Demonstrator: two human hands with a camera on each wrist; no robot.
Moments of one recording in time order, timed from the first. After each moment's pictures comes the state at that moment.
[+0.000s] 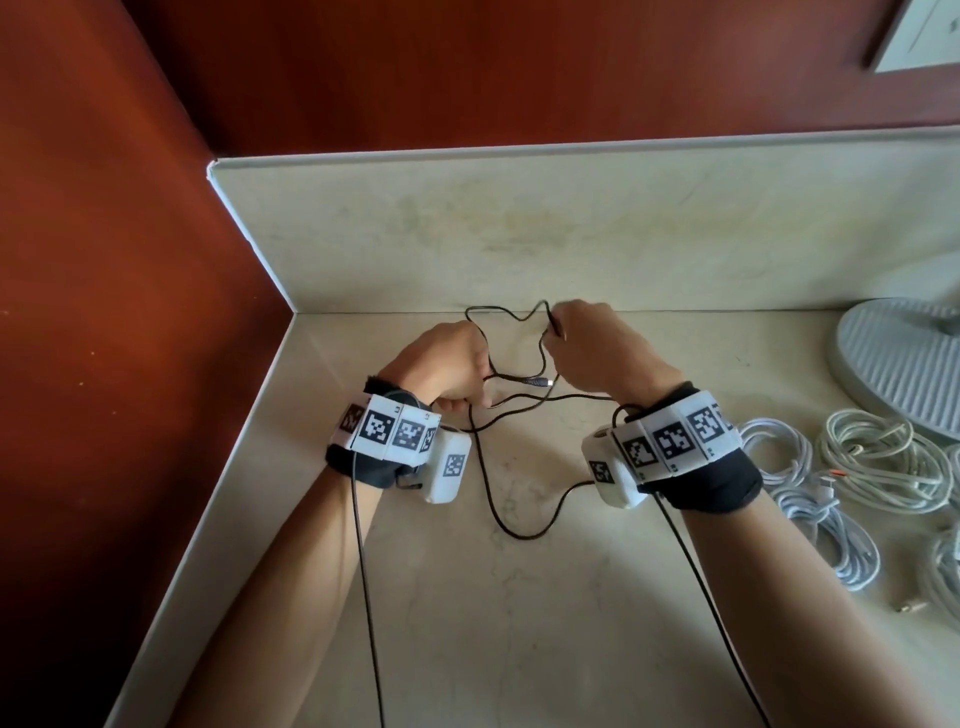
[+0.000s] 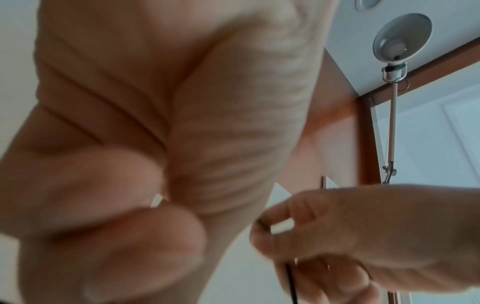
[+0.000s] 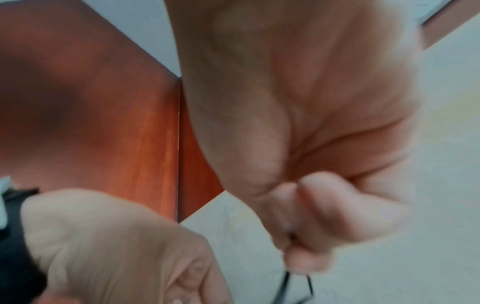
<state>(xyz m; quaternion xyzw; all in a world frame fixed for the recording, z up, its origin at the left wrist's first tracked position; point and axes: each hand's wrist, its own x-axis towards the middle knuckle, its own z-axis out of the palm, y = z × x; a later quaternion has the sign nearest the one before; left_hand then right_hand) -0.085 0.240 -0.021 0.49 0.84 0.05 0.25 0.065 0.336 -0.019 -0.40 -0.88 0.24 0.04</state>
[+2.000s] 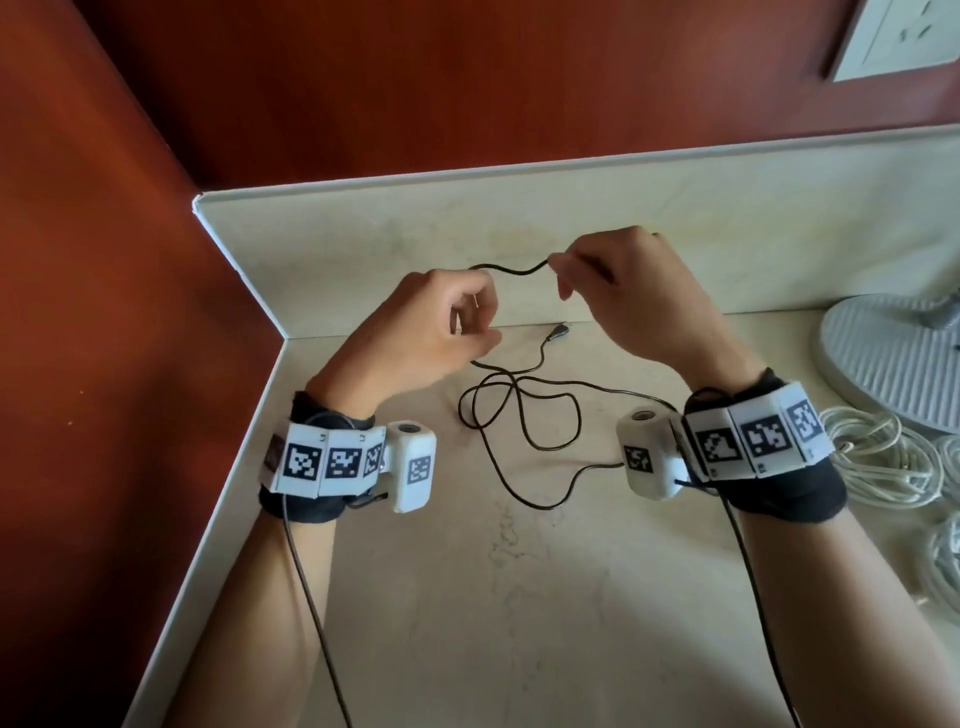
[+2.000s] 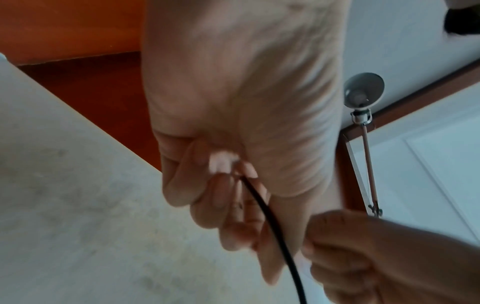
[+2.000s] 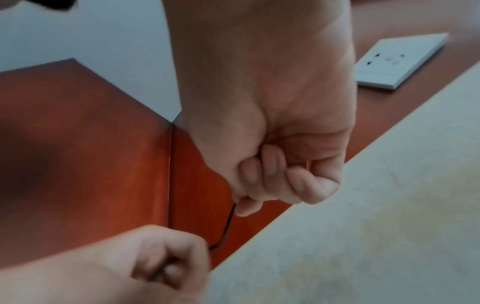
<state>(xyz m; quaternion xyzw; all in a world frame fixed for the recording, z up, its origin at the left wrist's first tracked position) -0.091 0.220 0.033 0.64 0.70 0.28 0.15 0.101 0.349 0.033 -0.29 -0.87 0.26 0.30</state>
